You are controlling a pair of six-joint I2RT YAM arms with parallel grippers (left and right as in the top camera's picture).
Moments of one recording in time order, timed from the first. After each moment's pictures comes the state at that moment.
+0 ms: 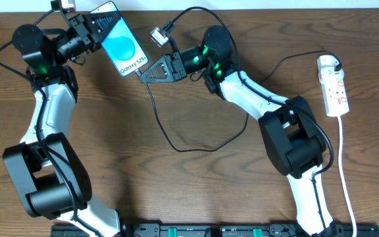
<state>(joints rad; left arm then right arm) 0.28 1.82 1.27 0.78 1.26 -1.30 0.55 2.28 1.68 0.88 -1.41 1.35</state>
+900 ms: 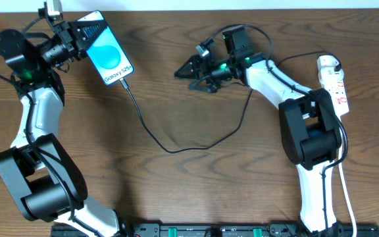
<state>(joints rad) 0.38 1.82 1.27 0.72 1.38 -1.32 0.37 2.28 1.68 -0.34 -1.06 0.63</state>
